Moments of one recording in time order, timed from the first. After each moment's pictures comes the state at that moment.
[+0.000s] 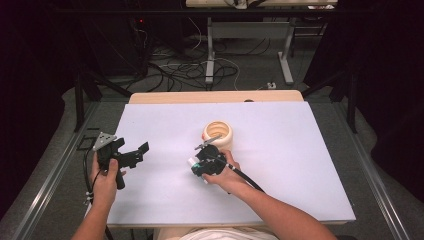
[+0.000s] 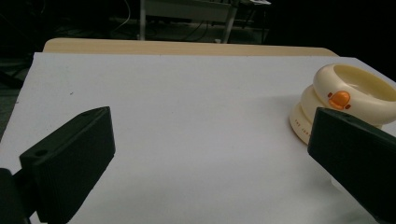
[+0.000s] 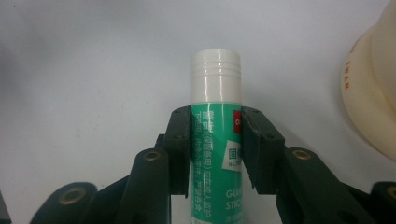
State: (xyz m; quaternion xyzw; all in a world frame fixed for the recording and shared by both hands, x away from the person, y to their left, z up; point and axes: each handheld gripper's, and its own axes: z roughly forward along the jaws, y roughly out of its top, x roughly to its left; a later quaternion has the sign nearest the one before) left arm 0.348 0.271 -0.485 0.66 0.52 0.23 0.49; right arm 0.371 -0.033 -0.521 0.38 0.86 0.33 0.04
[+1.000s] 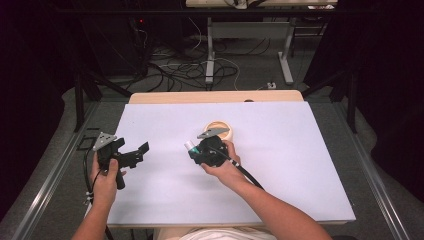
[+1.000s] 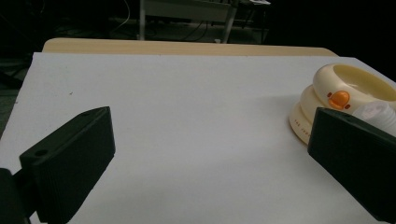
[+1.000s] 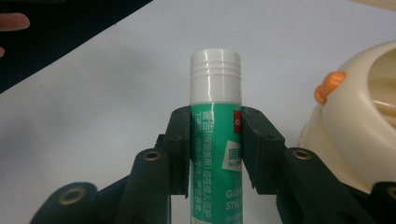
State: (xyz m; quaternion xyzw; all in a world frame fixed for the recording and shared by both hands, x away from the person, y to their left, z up) left arm 0.348 0.271 -0.486 0.66 0.52 0.23 0.49; right arm 0.376 -0.037 -0.489 0.38 0.81 0.44 0.10
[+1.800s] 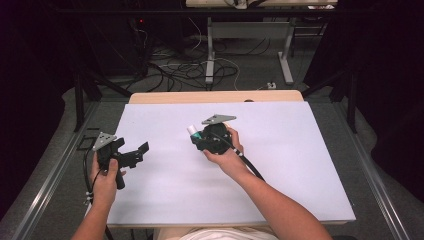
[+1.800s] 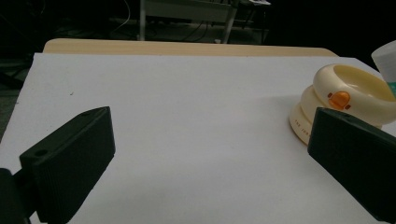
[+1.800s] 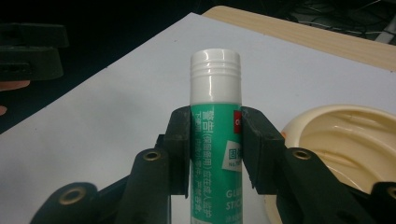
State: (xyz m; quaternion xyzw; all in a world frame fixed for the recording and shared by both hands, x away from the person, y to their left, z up) left arm 0.348 0.271 -0.485 0.66 0.52 0.23 0.49; right arm 0.392 -0.046 -0.459 0.39 0.78 0.47 0.13
